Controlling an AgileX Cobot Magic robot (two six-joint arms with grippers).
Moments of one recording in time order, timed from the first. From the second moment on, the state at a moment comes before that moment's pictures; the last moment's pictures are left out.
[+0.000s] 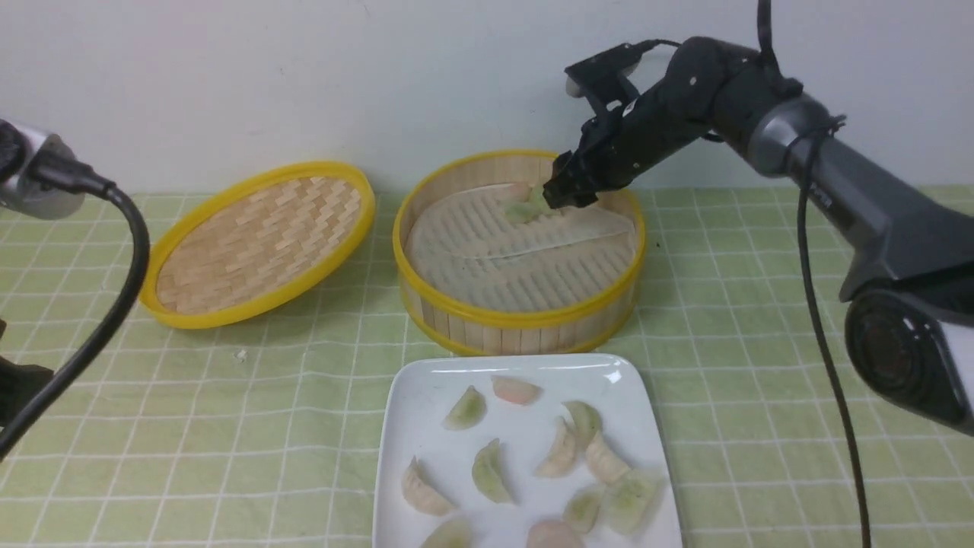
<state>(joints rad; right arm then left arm) 0.31 2.59 -2.47 0.39 1.00 -0.55 -0.52 0.88 -1.07 0.39 1.25 -0.28</state>
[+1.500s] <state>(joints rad) 0.33 2.16 -2.34 0.35 1.25 -0.33 -0.52 0.88 -1.07 0.40 1.23 -0.29</state>
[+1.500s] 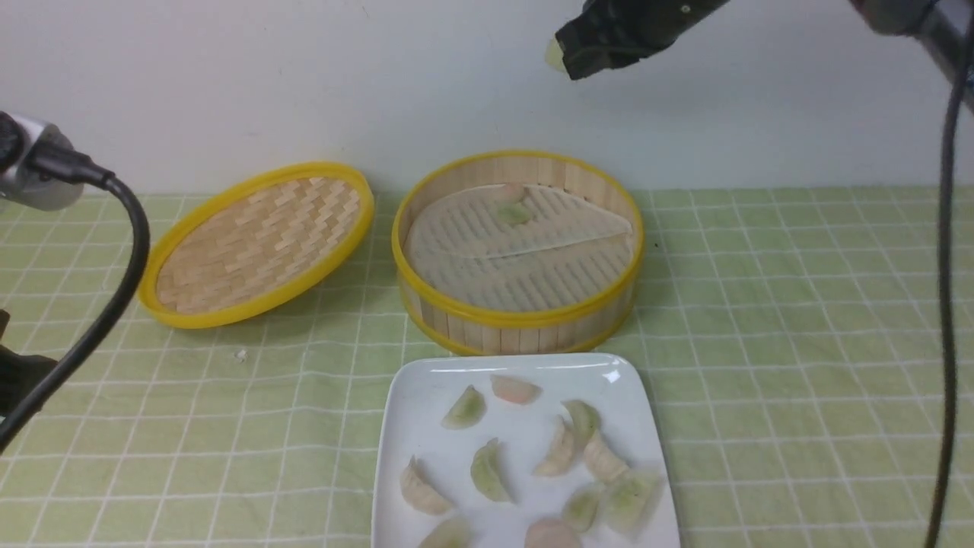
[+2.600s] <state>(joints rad) 0.50 1.89 -1.34 0.56 1.00 -0.53 -0.52 0.88 -1.07 0.37 1.14 -0.30</state>
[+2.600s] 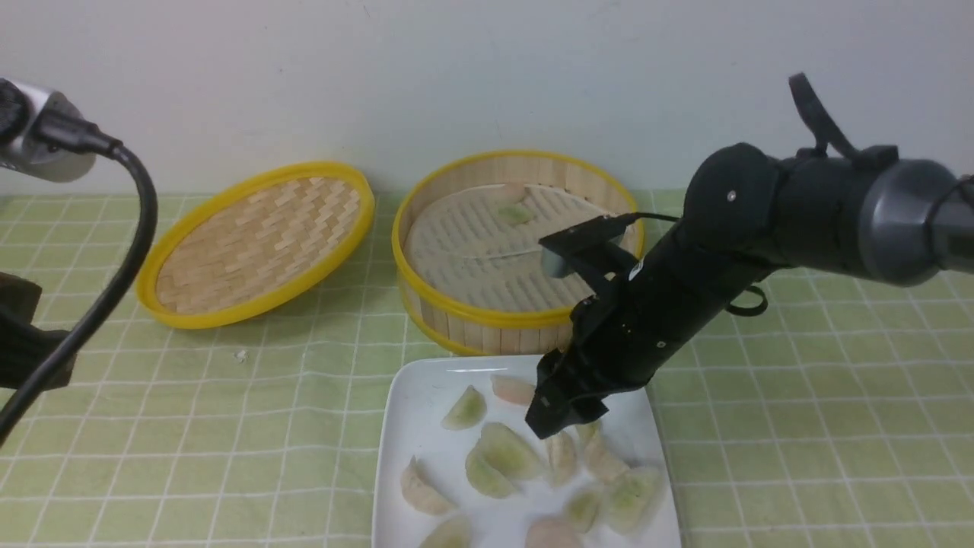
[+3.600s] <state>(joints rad) 0.42 0.18 -0.75 0.08 0.59 0.02 -0.52 0.91 -1.02 0.32 0.83 -0.29</state>
